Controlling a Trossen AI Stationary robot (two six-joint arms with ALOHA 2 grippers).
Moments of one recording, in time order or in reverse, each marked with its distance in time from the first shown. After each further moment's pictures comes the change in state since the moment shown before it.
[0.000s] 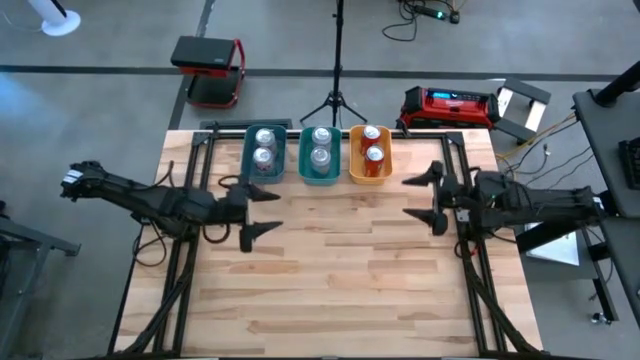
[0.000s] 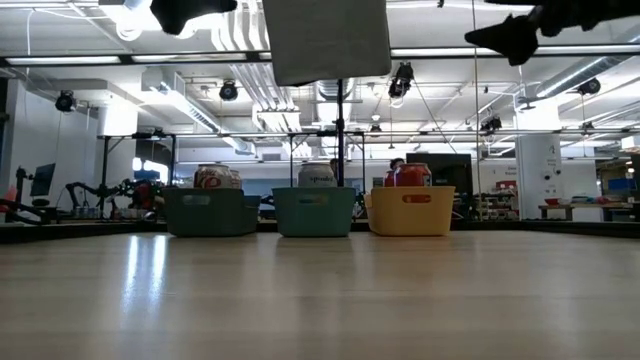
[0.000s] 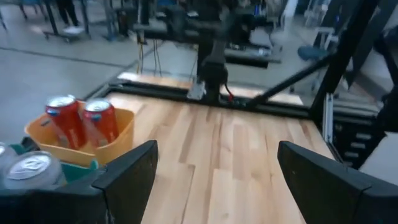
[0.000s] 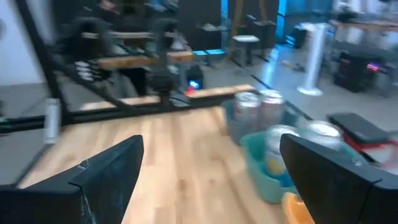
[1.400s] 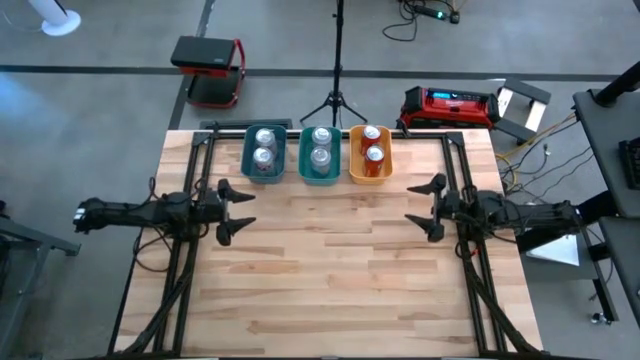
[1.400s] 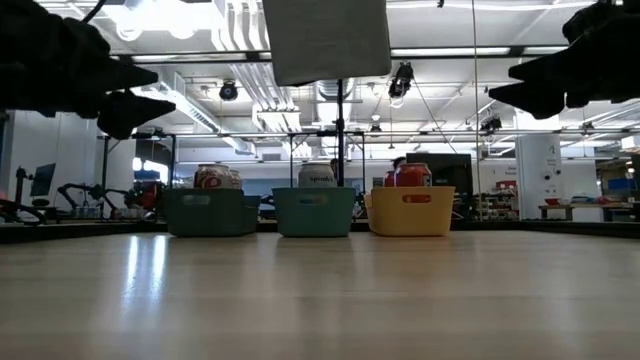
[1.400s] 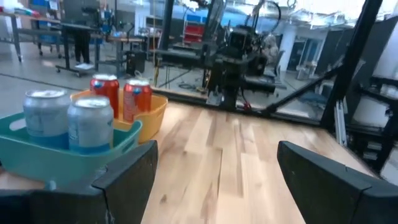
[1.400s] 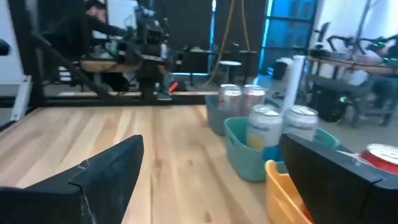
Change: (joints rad) left arm 0.232 -0.814 -0.721 0.122 0.208 0.043; right arm 0.072 -0.448 -0.431 0.119 0.148 -0.131
